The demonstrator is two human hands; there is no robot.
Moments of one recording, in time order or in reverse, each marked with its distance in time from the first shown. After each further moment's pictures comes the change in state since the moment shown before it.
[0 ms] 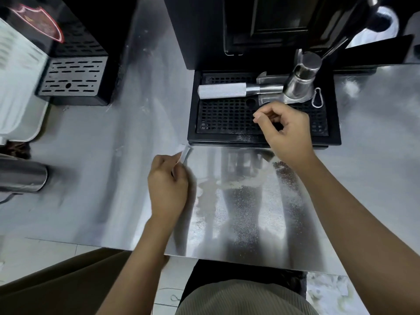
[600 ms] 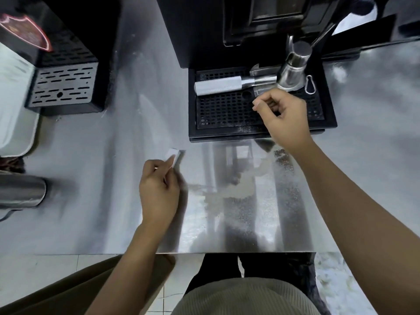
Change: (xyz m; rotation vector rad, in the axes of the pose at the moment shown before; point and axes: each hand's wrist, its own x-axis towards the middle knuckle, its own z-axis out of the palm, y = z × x) left_hand 0.001 -0.036 -0.020 0.012 -0.046 0.117; right_hand -0.001 -0.003 0.007 -0.017 0.096 0.084
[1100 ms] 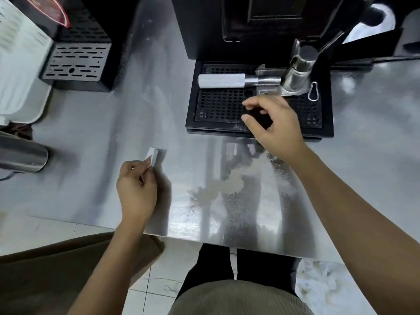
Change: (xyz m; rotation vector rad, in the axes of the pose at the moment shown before) left_hand -0.025 -0.010 -0.007 -0.017 0.137 -0.243; right_hand -0.003 0.008 -0.008 -0.182 -0.215 -0.212
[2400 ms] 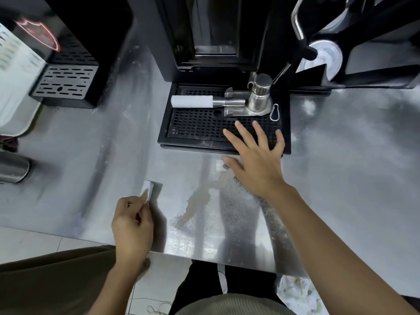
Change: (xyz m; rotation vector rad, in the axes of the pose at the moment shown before) left_hand -0.077 0.039 0.017 0.019 0.021 -0.018; right_hand -0.041 0.014 -0.032 -0.689 -0.327 0.050
